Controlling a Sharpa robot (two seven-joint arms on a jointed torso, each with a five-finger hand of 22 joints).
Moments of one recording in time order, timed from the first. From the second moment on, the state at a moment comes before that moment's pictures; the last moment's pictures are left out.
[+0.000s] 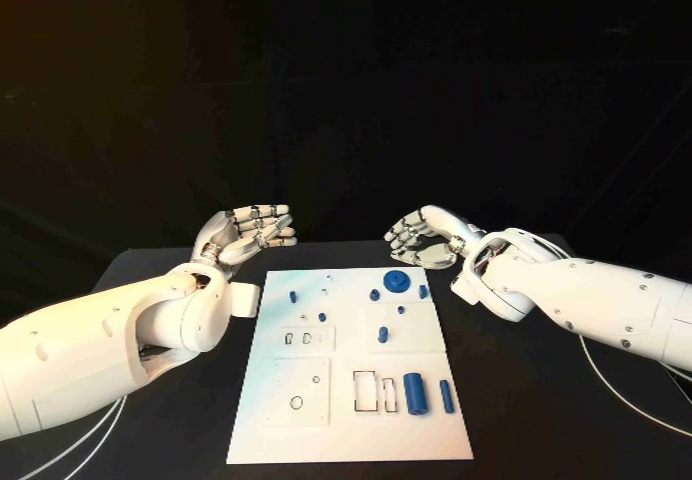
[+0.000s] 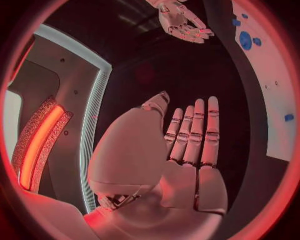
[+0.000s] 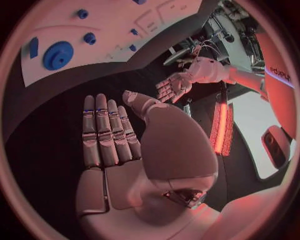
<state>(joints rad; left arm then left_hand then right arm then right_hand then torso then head) 1.15 -0.88 0.00 1.56 -0.06 -0.48 0.51 1.54 -0.13 0.25 0.25 0.17 0.84 0.21 0.20 0.16 0.96 0.18 0.15 0.07 0.96 0.13 0.35 0.27 0.17 0.90 0.24 0.37 0.18 1.27 -0.73 -0.10 1.34 -1.09 -0.40 0.18 1.37 -0.16 0.50 -0.02 0.23 0.93 0.21 0.22 0.18 1.12 0.15 0.08 0.07 1.12 0.10 0.22 0.17 0.17 0.90 0.21 0.32 0.16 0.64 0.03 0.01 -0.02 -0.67</state>
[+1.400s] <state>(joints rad) 1.15 -0.93 0.01 1.70 -0.07 -0.40 0.48 1.50 -0.18 0.35 0.26 0.17 0.85 0.21 0.22 0.21 1.01 0.16 0.10 0.07 0.97 0.09 0.77 0.53 0.17 0.87 0.19 0.85 0.49 1.29 -0.63 -0.11 1.30 -1.59 -0.16 -0.11 1.37 -0.26 0.41 0.11 0.22 0.99 0.15 0.20 0.28 1.12 0.10 0.08 0.14 1.46 0.01 1.19 1.08 0.14 1.28 0.11 1.09 0.89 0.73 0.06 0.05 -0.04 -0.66</state>
